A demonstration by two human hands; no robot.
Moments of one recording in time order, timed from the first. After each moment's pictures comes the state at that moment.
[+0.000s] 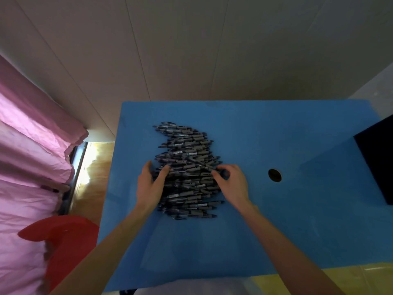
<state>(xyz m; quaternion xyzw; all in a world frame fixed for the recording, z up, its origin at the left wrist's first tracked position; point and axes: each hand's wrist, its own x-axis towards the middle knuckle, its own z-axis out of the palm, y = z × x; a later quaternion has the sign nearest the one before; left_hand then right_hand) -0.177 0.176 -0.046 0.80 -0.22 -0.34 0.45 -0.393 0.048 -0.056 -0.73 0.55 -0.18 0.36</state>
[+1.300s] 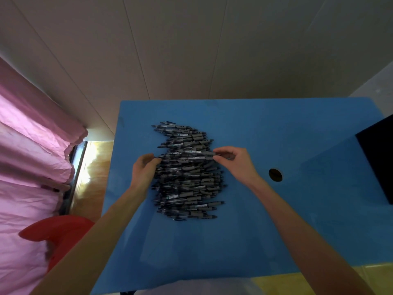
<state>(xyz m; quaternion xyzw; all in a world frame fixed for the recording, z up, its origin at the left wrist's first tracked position) -0.145 0.144 -0.036 0.76 -0.12 -0.40 0.50 -0.388 -0.010 -0.026 -0.70 0.43 -0.22 0.52</state>
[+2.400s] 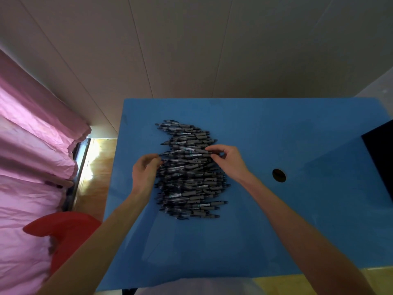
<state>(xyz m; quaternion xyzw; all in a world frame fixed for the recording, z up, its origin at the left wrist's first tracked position) -0.149 0.156 -0.041 0.73 -0.12 -0.36 0.57 -0.360 -0.010 -0.037 -0.74 0.42 -0.18 0.50</state>
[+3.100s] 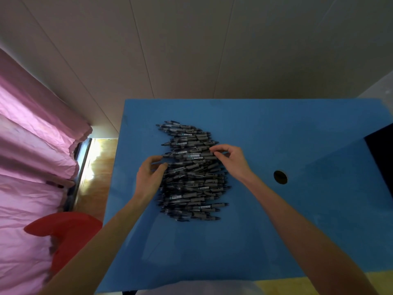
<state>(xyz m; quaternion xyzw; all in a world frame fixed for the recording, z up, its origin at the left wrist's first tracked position) -0.152 0.159 -0.047 0.78 -0.24 -0.34 0.47 -0.361 -0.020 -0.046 -0.72 0.43 -0.21 0.51</state>
